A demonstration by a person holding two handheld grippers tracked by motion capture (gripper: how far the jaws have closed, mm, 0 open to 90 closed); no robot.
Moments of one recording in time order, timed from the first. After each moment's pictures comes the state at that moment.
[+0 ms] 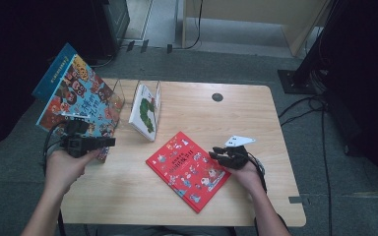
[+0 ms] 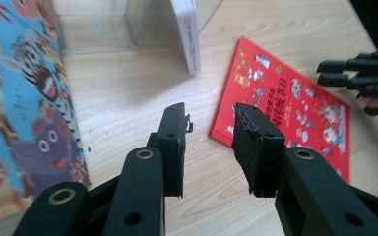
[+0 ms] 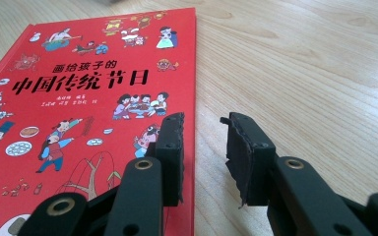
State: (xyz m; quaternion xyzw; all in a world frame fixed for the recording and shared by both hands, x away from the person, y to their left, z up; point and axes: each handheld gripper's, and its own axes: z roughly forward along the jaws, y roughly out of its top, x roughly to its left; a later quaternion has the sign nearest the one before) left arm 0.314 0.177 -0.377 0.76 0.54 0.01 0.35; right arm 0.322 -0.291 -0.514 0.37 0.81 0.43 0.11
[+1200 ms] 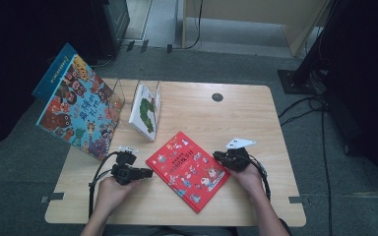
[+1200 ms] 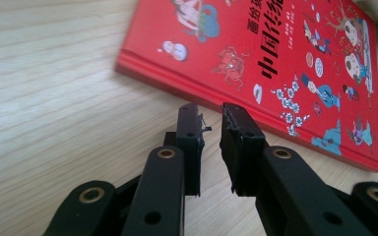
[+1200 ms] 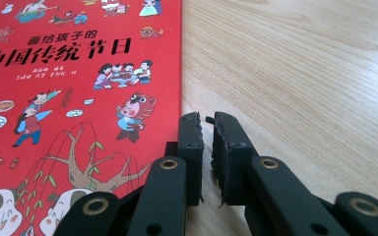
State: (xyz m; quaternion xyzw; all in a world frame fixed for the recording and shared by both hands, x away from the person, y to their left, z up) left arm 0.293 0.086 -0.497 0.80 0.50 -0.08 0.33; right arm 0.317 -0.297 -0.523 0.39 0.82 0.41 0.12
